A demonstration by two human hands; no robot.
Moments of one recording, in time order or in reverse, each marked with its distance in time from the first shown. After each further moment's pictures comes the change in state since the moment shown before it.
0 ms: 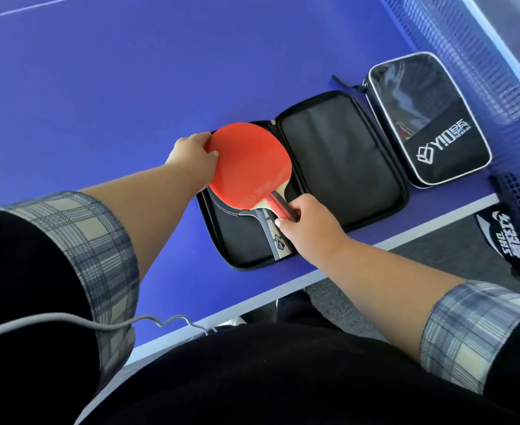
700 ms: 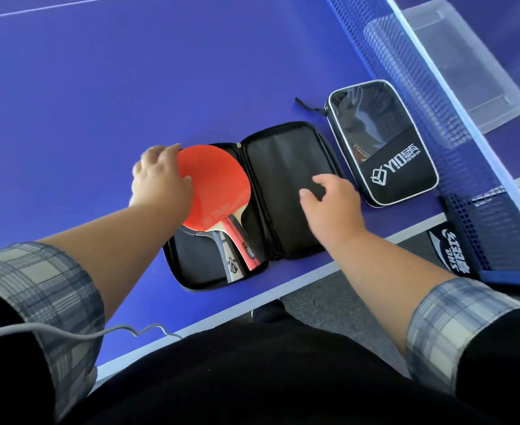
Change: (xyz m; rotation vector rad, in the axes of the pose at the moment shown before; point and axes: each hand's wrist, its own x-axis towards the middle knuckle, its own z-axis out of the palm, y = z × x) left_hand -0.031 0.021 0.021 0.199 0.247 0.020; right_hand 0.030 0.030 -0.094 -0.068 0.365 0.038
